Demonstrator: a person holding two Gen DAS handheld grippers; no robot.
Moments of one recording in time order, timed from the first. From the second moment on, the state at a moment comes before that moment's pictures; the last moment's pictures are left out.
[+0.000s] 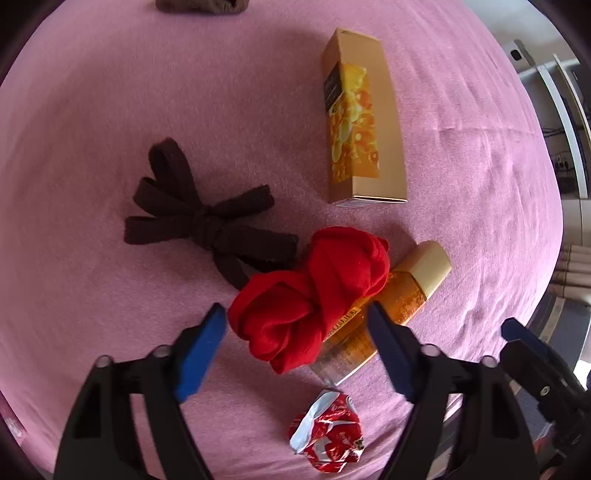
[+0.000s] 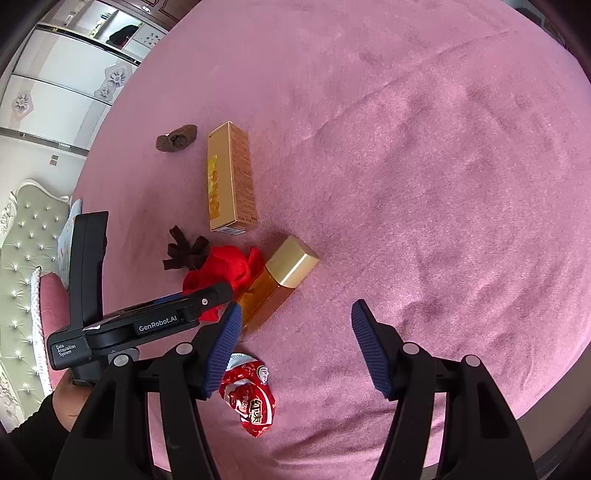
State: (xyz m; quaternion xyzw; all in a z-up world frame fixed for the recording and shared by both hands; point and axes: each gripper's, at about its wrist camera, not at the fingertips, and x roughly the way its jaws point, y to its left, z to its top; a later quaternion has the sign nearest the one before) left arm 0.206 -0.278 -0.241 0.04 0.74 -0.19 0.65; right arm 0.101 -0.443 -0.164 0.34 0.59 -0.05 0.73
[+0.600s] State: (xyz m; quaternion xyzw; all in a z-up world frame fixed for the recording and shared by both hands) left arm 0.204 -0.229 -0.209 -0.09 0.73 -0.23 0.64; right arm 0.127 -0.417 -0.217 0.41 0.62 -0.07 0.66
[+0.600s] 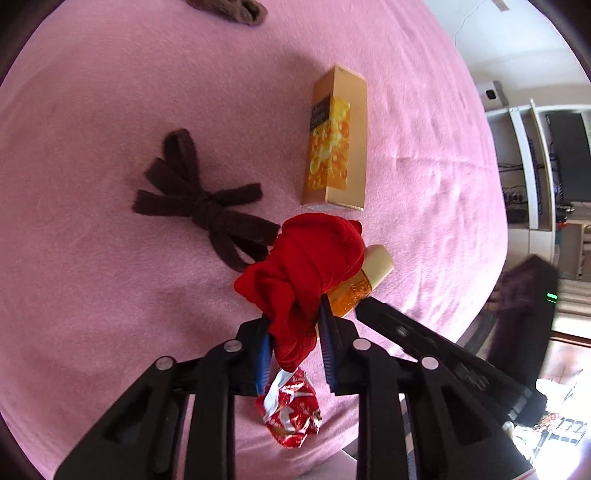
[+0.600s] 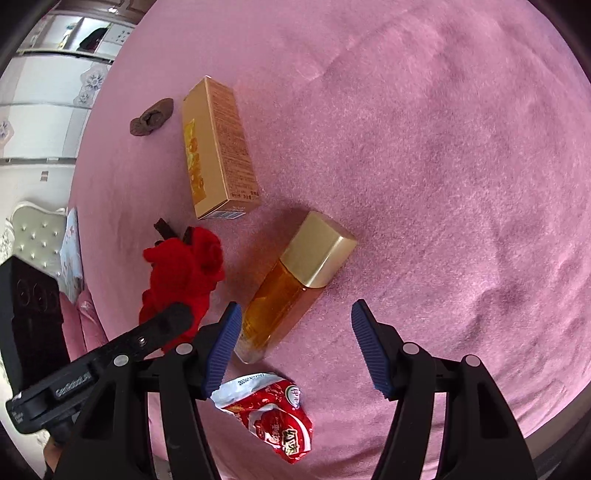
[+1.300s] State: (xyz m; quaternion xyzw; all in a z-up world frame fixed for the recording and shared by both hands) left arm 0.206 -0.208 -0.205 -0.11 0.72 -0.23 0.64; right arm 0.164 -0.374 -0.232 0.33 0.65 -0.17 0.66
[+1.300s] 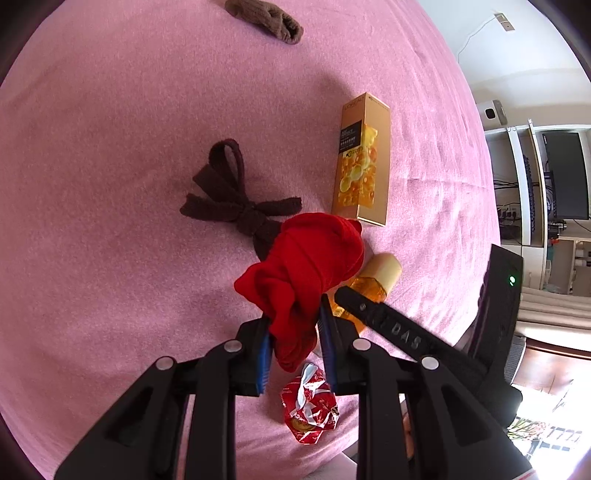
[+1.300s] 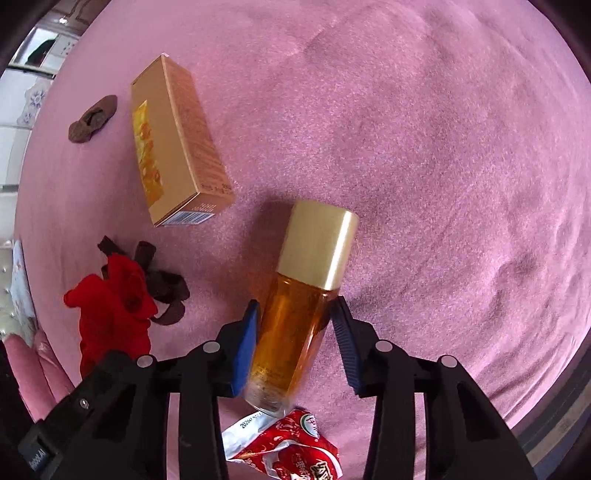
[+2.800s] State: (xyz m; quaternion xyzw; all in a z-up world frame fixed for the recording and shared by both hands) left arm -0.025 -0.270 -0.093 -0.01 0.67 -0.39 0.64; right arm -0.126 -0.399 -0.066 0.42 0.50 -0.08 0.76
